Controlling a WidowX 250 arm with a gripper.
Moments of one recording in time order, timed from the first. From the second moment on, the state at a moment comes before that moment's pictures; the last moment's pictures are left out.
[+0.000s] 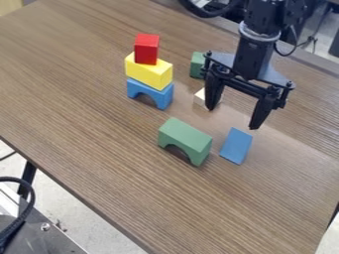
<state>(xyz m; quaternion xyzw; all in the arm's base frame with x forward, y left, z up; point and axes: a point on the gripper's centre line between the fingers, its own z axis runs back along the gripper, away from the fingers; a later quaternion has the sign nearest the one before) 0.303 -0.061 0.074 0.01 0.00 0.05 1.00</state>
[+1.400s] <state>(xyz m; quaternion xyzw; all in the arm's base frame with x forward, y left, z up) 0.309 -0.077 0.022 -0.02 0.01 0.09 1.00</state>
